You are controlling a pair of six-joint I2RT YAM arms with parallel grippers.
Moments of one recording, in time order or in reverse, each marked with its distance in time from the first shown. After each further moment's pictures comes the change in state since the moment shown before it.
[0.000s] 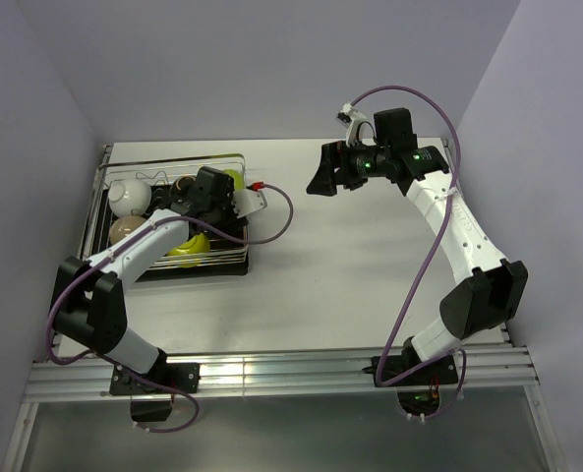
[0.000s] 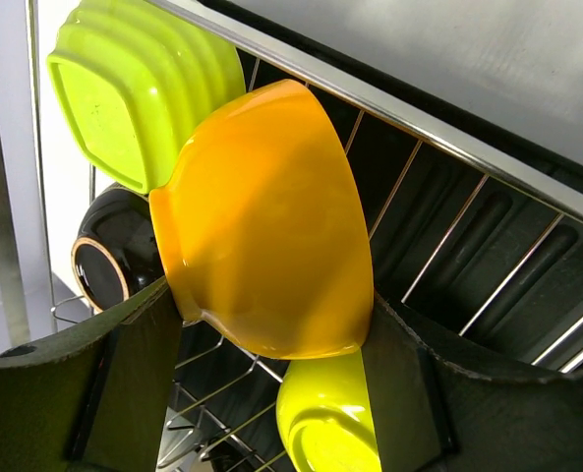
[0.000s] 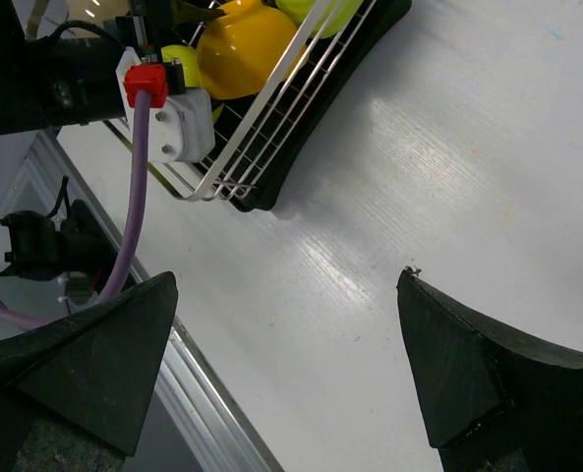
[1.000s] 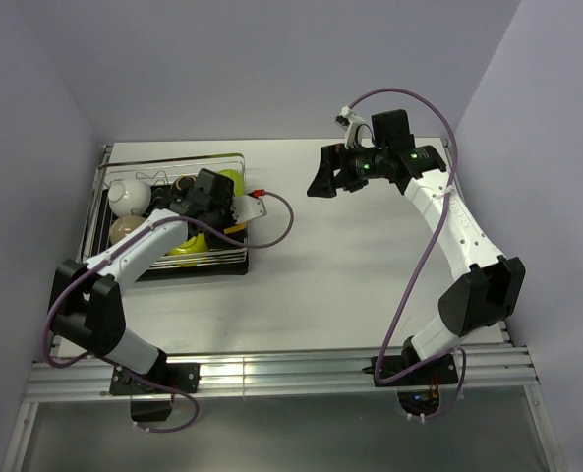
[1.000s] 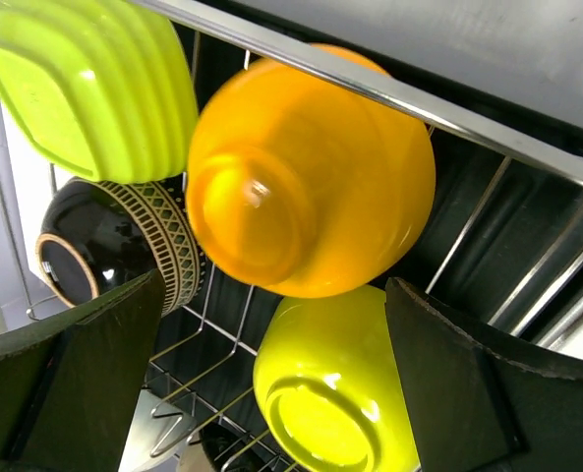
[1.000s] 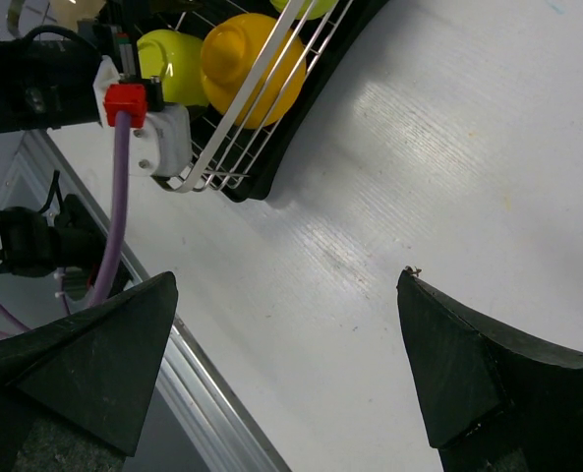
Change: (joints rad) left arm -0.013 -0.013 -0.005 -0.087 0.013 0.040; right arm 0.000 0.019 0.000 -0.027 0.014 -0.008
